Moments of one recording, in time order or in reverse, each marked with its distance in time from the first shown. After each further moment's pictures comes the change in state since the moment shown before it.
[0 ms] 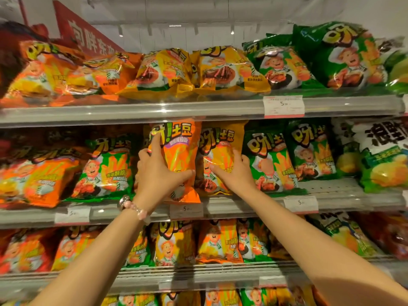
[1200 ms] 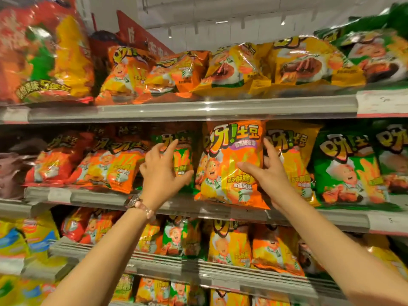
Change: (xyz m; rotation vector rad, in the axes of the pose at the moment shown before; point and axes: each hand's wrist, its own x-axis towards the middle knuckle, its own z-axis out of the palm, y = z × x) left_hand 0.014 -0.115 -0.075 0.309 0.123 0.117; right_hand -0.036 -0.080 0.045 0.770 -0.189 -0.065
